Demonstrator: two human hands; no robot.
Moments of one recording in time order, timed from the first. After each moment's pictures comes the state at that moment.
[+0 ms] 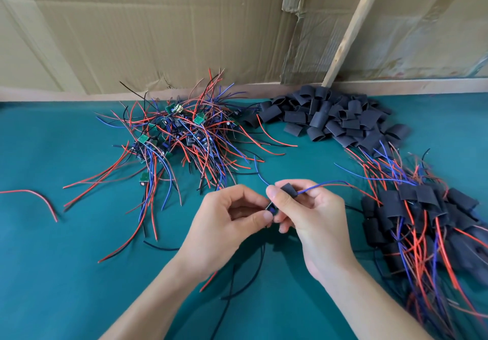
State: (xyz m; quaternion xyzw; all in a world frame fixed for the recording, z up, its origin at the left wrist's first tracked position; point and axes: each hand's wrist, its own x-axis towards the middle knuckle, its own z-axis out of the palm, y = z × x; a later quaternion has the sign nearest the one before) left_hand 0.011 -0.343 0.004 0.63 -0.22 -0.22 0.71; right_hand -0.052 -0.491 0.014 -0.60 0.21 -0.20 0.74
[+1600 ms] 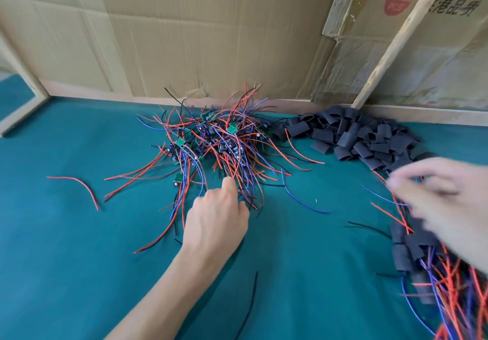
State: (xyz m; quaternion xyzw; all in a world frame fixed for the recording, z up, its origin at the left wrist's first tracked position) left_hand 0.041 -0.322 -0.001 0.95 -0.15 0.08 0.25; right_hand -0.093 -0.563 0.129 -0.93 0.18 -0.19 0.27
